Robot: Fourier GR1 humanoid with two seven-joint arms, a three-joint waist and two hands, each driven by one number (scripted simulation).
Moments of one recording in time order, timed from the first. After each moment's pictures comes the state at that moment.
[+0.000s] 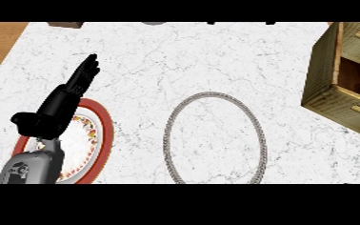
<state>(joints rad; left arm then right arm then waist) -0.18 0.17 0.08 -1.60 -0.07 -0.24 0.04 -0.87 -0.28 -0.33 -1.99 0.78 0.36 0.94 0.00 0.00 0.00</state>
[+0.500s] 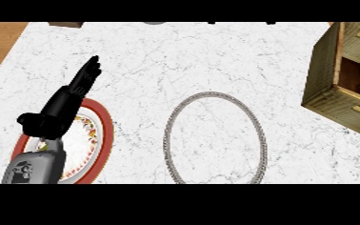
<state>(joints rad) -0.18 0.17 0.08 -1.57 -0.09 -0.24 0.01 -0.93 -0.47 -0.49 -1.63 0.78 0.19 0.78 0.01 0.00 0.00</state>
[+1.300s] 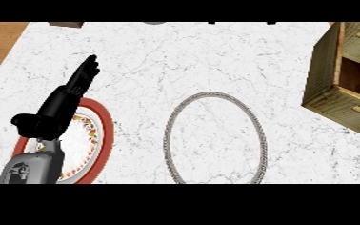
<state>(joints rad) -0.18 0.17 0.09 -1.59 -0.08 -0.25 0.02 -0.77 -0.62 -0.59 -1.24 0.68 -0.02 0.39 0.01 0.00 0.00</state>
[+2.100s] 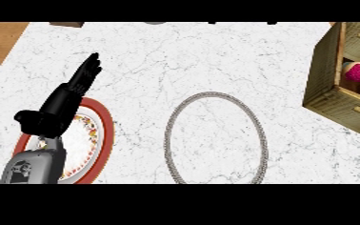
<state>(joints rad) -0.19 0.16 0.08 -1.60 -0.08 -0.25 0.05 -0.83 -0.73 -0.63 -0.87 0.57 -0.26 0.07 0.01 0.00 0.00</state>
